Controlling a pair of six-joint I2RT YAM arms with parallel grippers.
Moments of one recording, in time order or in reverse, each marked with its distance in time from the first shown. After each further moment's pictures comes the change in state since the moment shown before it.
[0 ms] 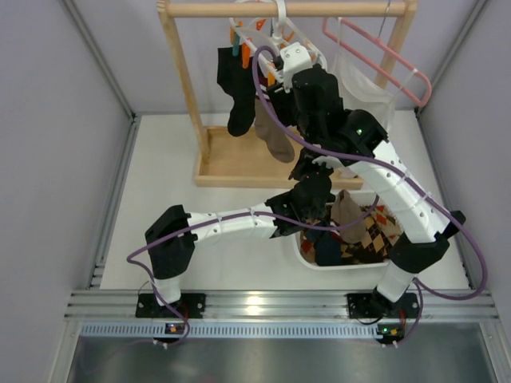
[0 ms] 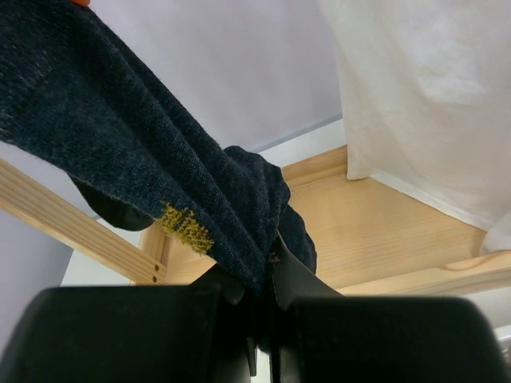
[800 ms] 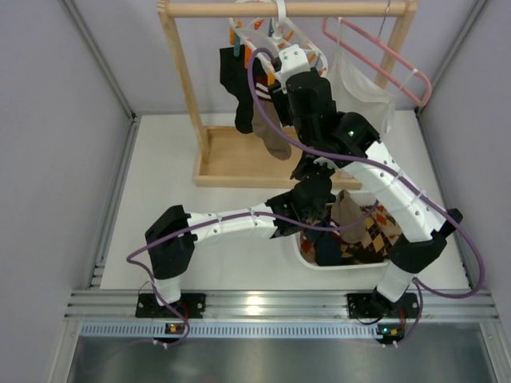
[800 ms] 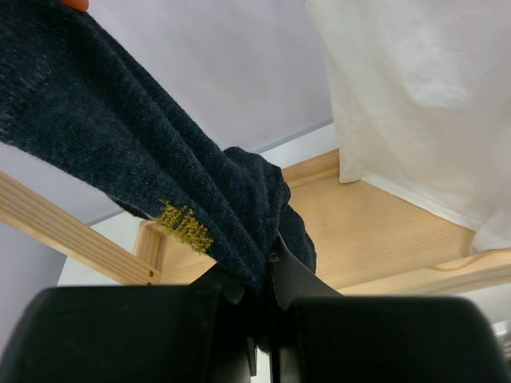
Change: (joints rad) left arm -0.004 0.000 0.005 0.000 0.023 -0.001; right arm 0.013 0.000 -0.053 0.070 0.096 0.005
